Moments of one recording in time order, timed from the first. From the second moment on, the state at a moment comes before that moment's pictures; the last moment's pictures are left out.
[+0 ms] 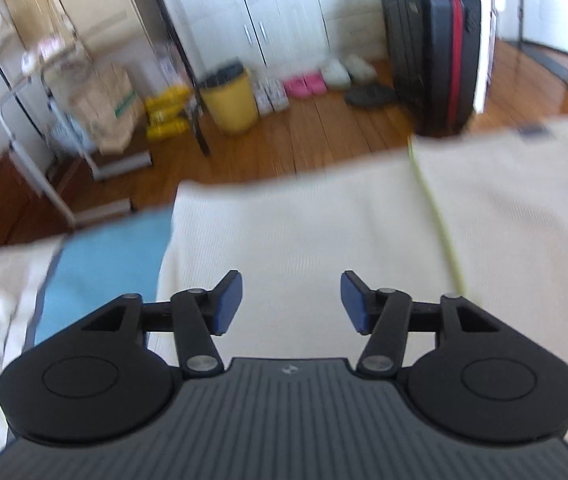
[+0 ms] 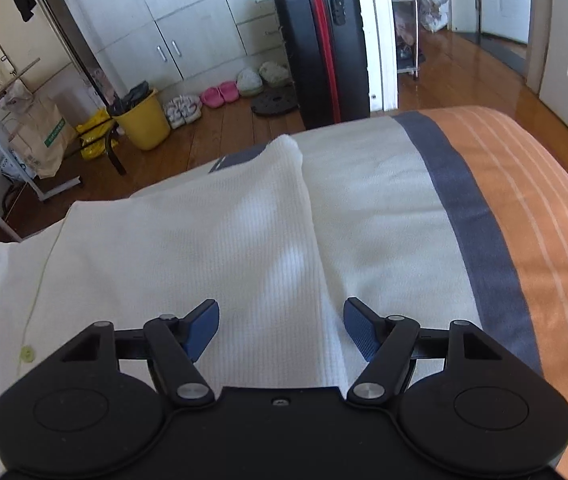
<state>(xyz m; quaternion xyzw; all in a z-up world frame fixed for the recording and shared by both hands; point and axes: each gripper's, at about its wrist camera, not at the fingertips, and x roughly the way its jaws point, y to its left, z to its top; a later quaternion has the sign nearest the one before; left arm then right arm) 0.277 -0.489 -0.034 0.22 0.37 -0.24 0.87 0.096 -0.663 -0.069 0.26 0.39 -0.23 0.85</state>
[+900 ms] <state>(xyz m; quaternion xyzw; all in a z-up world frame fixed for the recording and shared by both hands) 0.200 -0.323 -0.044 0.17 0.41 -0.22 0.87 -0.039 -0.584 -0.025 0.25 0.40 -0.17 0.86</state>
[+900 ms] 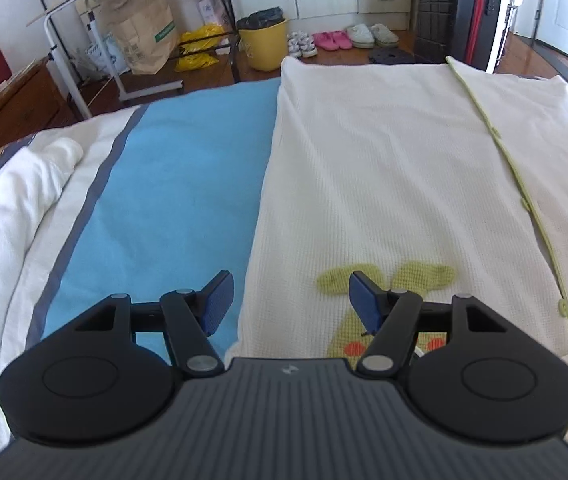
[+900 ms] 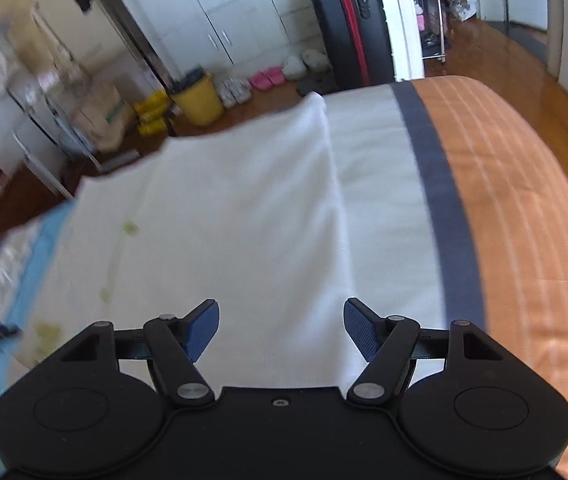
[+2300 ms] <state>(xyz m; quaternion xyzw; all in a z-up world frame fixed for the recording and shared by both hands) 0.351 -0.404 -0.040 0.07 0.33 -0.27 0.90 0.088 -0.652 -0.028 0.27 0.21 -0.13 0.93</state>
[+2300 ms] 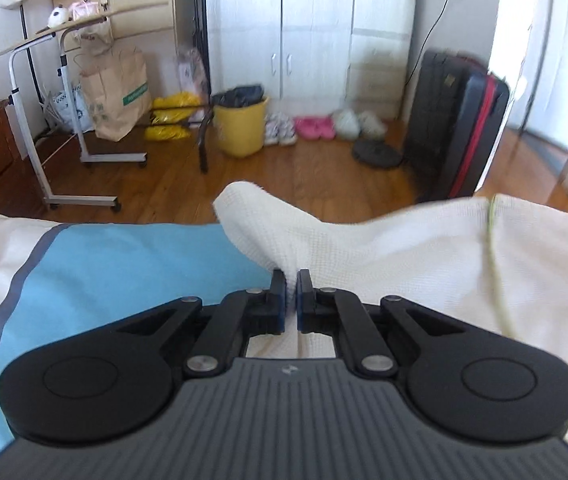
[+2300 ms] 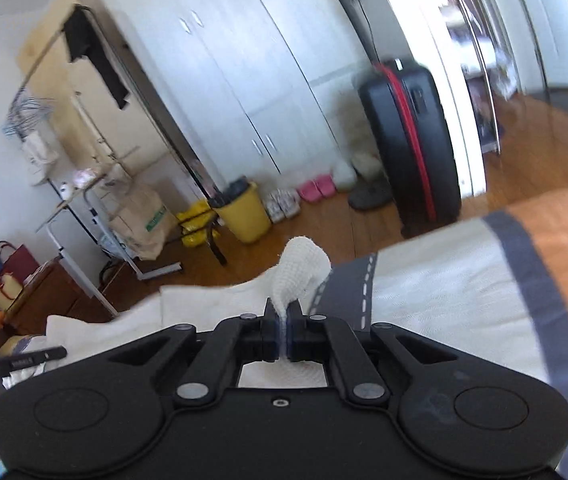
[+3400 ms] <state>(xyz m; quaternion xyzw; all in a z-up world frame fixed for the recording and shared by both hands) 0.066 -0.099 -0.069 -0.13 0.33 -0.25 0.90 -0.166 -0.505 -0.020 0.39 0.30 -0.20 0.85</state>
